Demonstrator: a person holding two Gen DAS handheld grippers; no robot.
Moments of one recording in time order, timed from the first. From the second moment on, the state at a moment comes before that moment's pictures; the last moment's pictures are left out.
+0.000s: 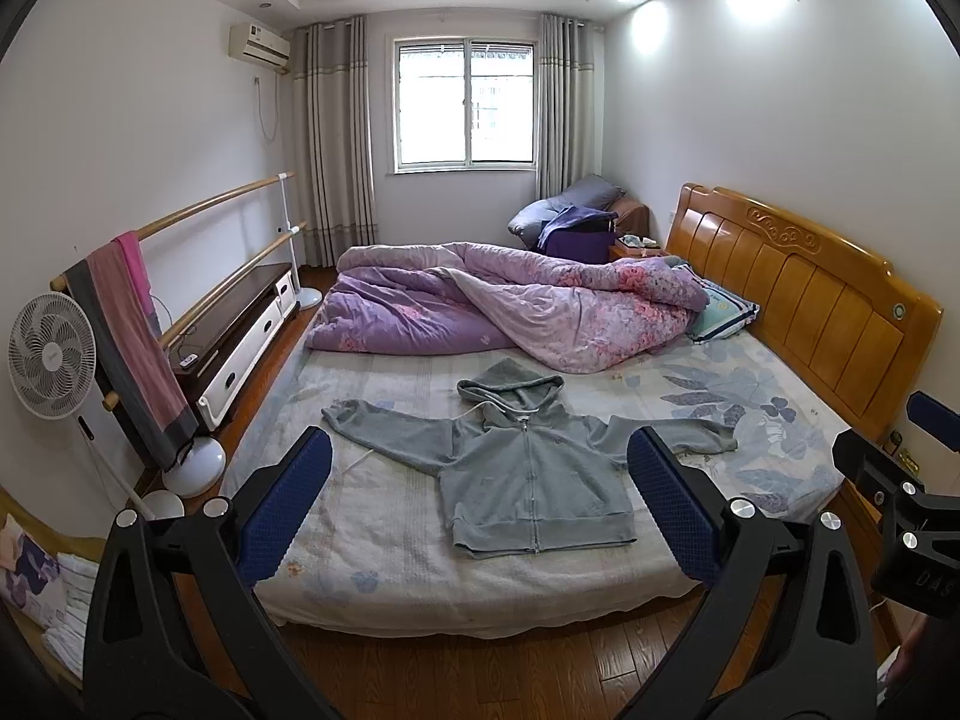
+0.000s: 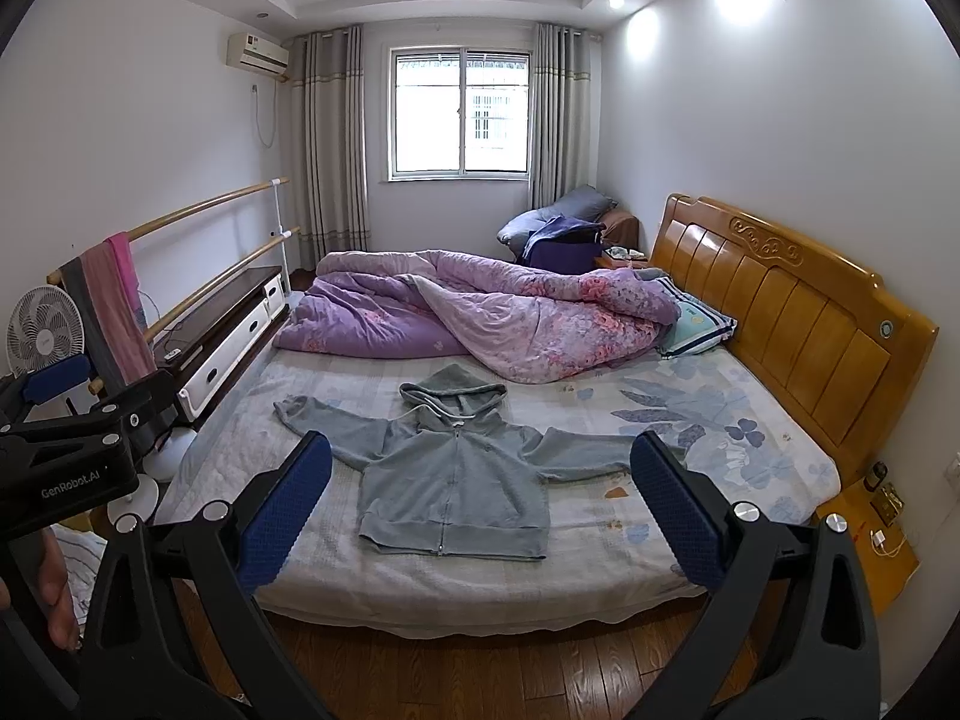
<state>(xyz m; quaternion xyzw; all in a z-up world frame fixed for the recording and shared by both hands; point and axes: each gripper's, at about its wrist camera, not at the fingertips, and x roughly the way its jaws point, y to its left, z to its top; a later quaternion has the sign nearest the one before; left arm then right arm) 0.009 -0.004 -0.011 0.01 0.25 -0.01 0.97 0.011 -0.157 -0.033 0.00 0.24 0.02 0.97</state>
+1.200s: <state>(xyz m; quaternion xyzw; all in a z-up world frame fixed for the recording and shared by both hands) 0.226 -0.010 -0.062 -0.01 0.28 0.07 0.96 0.221 -0.172 -0.076 -0.03 0.22 0.10 0.97</state>
